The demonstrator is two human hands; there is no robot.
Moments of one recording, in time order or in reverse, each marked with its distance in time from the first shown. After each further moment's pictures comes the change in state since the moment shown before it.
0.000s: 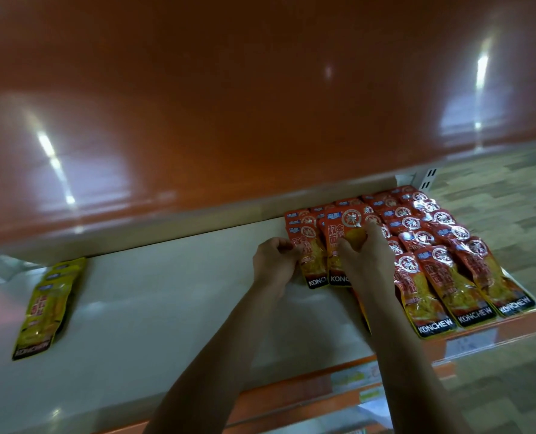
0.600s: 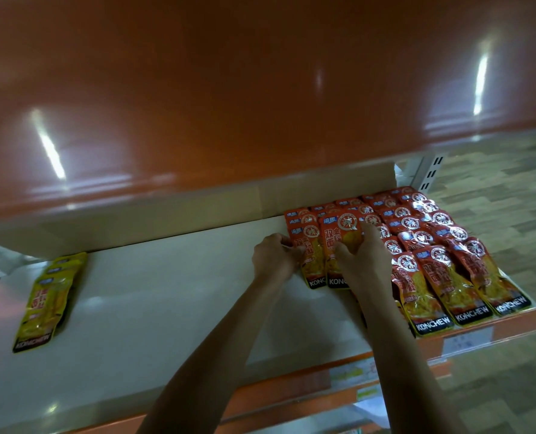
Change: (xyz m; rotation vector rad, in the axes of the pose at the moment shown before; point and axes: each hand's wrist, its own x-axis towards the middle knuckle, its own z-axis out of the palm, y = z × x) left_hand 0.003 0.003 -0.006 0.290 -0.040 0.114; right_hand 0.006 0.013 0.003 -0.115 0.012 -0.054
